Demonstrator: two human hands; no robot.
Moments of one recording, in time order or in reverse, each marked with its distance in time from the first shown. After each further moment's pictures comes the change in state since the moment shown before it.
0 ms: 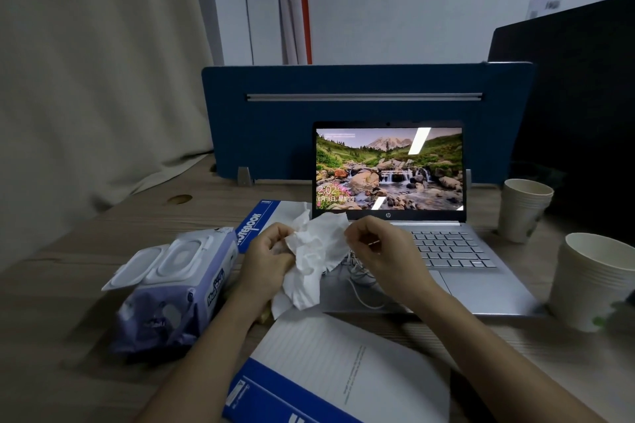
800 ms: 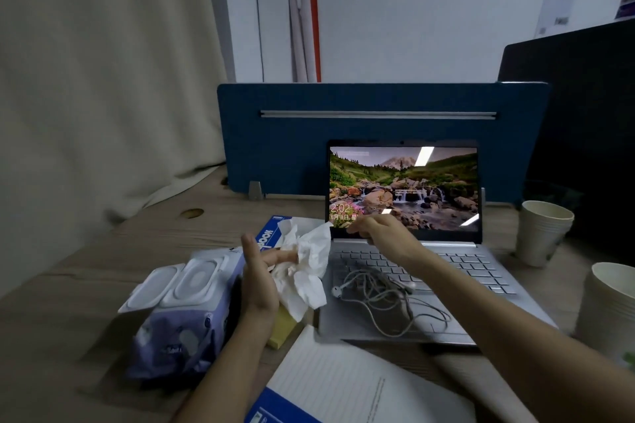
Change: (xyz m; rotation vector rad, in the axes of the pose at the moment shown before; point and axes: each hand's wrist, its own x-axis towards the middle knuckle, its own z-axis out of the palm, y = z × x) left_hand 0.006 -0.004 -0.011 -0.255 0.280 -0.194; right_hand 0.081 0.029 0.008 0.130 -0.276 0.358
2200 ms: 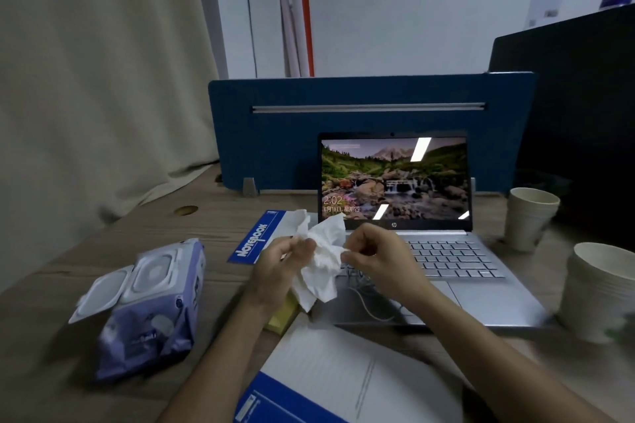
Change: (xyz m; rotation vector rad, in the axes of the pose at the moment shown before) left_hand -0.014 0.012 0.008 0.256 -0.361 0.161; right_hand -0.070 -0.009 0.022 0.023 0.162 -0.191
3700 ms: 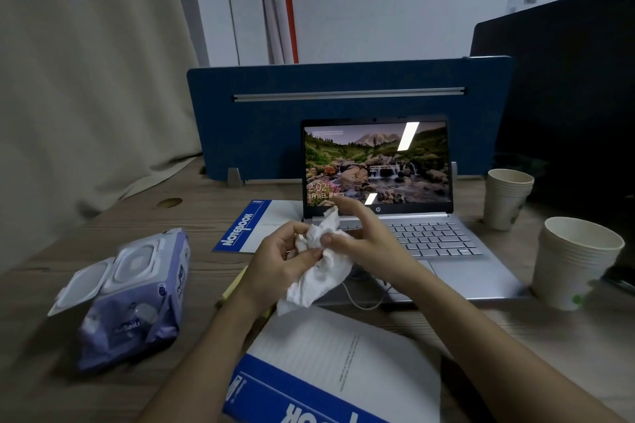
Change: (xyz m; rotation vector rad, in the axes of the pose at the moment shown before) left_hand -0.010 0.003 0.012 -0.069 -0.235 0.128; right_hand -0.008 0.001 -0.007 0.116 -0.108 0.042
